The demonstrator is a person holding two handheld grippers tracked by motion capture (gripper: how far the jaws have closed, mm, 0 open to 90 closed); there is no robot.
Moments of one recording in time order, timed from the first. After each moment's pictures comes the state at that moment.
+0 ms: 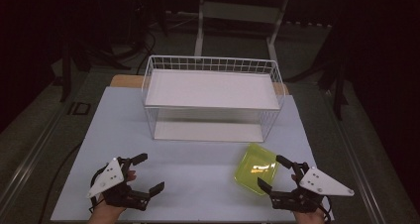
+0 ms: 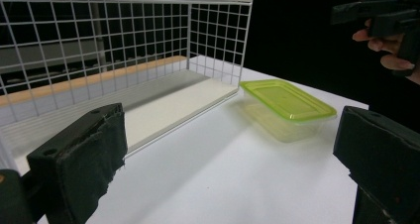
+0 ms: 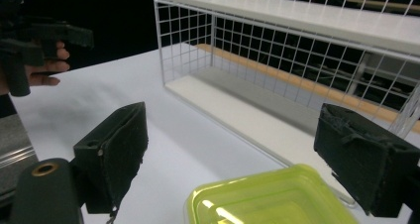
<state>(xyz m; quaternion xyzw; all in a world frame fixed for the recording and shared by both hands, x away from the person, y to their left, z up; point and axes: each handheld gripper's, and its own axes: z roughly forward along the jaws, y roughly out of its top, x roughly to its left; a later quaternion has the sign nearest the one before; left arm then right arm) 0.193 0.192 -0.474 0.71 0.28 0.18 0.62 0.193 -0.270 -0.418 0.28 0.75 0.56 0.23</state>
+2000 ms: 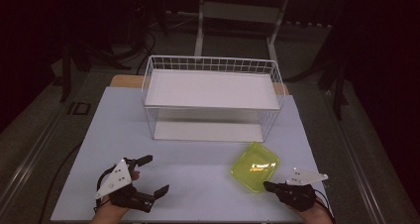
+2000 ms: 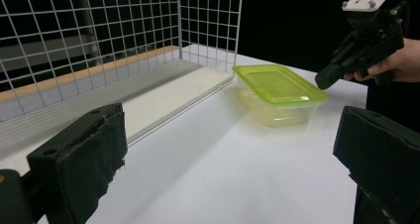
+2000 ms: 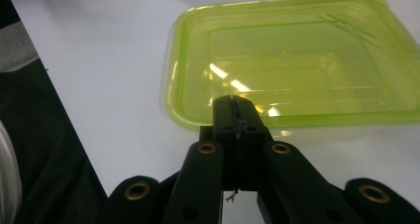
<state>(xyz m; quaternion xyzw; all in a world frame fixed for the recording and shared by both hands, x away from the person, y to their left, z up) 0.195 0.183 -0.480 0.73 0.26 0.19 0.60 0.225 -0.299 -0.492 0.30 0.85 0.41 0.10</state>
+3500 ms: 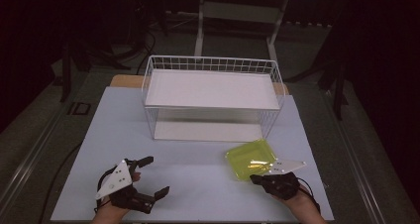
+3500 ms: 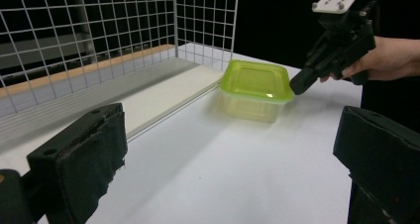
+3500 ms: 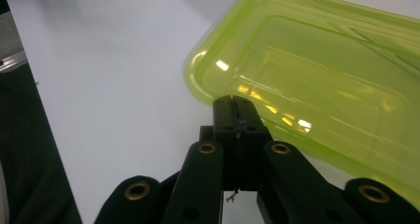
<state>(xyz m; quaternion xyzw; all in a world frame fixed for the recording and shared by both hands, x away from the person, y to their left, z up) 0.195 0.182 -0.482 0.73 0.26 0.18 0.60 0.253 -0.263 -0.494 0.28 0.87 0.39 0.08</state>
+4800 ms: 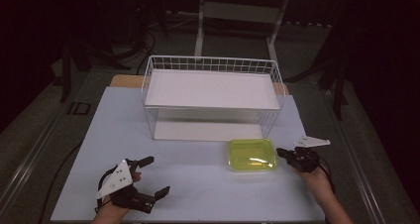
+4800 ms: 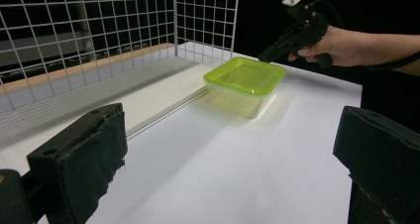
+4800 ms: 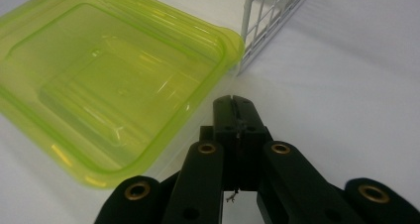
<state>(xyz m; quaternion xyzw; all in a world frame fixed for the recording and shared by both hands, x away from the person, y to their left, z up) 0.196 0.182 -0.484 0.73 0.26 0.17 0.61 0.324 -0.337 -0.498 0.39 0.82 0.37 0.17</state>
